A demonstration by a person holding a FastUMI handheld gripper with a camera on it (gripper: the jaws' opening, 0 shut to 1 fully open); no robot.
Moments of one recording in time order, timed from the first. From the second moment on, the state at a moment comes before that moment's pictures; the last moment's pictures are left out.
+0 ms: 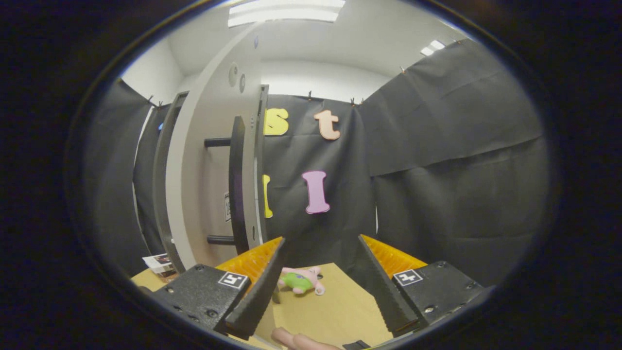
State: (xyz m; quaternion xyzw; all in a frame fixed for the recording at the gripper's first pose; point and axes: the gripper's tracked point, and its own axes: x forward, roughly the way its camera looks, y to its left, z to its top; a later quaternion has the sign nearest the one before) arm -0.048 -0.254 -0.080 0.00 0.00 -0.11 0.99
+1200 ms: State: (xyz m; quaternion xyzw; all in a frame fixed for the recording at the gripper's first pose) arm -0.034 -0.065 -0.089 -0.01 0.02 0.00 1.00
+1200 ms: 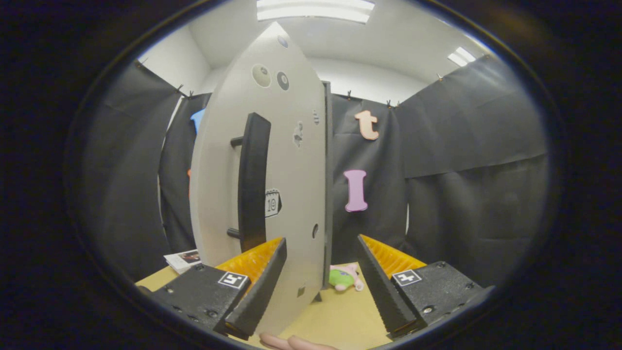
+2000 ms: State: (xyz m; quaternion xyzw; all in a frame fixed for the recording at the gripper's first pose) arm -0.114 -0.051 -0.068 -0.04 -0.02 0.01 1.00
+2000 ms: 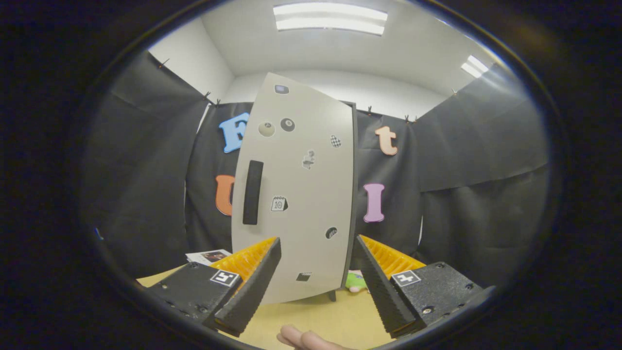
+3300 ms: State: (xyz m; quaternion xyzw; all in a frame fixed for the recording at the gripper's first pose) arm -0.154 -0.096 -0.055 0.01 -0.01 -0.03 1.00
